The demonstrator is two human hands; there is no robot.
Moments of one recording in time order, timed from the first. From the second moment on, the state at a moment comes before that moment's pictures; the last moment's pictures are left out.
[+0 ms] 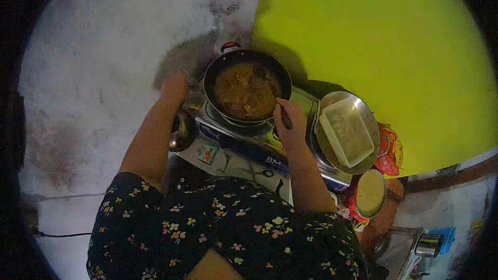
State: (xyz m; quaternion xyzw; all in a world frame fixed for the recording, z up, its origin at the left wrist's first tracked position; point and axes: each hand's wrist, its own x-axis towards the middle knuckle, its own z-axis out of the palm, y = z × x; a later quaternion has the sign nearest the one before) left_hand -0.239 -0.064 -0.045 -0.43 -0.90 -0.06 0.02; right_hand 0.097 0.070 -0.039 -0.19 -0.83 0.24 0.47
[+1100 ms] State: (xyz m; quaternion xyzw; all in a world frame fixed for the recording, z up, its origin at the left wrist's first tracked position) left_hand -0.238 -0.075 -0.026 -0.46 -0.89 -0.05 0.00; right_hand 0.101 0.078 -0.051 -0.43 -0.54 0.61 0.39
